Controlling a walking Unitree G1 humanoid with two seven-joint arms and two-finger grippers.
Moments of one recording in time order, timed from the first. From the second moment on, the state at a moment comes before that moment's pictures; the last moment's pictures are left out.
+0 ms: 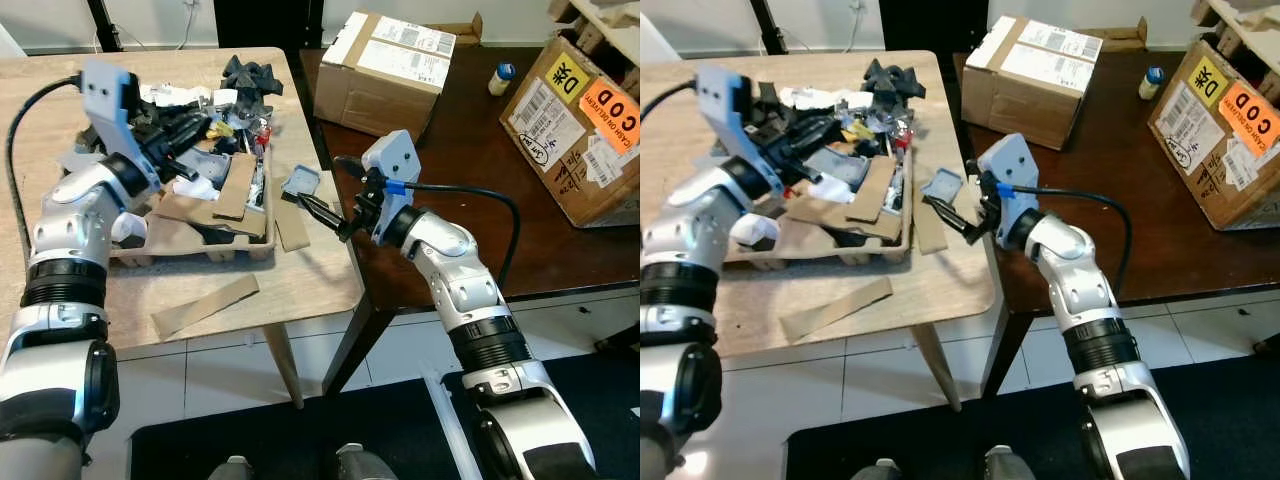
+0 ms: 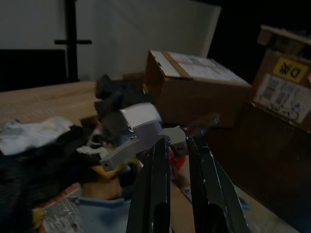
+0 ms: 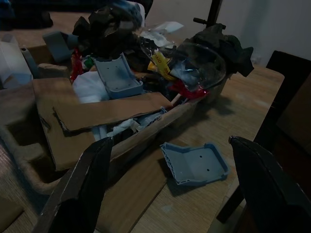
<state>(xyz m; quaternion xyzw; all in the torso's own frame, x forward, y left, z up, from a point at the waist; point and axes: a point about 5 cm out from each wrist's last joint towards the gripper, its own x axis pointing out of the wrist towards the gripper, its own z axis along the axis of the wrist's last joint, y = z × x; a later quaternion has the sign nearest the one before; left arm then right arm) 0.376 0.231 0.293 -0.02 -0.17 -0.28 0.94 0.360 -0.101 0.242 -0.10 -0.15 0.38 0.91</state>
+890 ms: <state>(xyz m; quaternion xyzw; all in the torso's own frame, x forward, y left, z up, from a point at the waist) 0.370 0.246 0.284 0.10 -0.12 -0.27 0.95 0.359 -0.101 0.241 -0.11 -0.15 0.39 0.90</state>
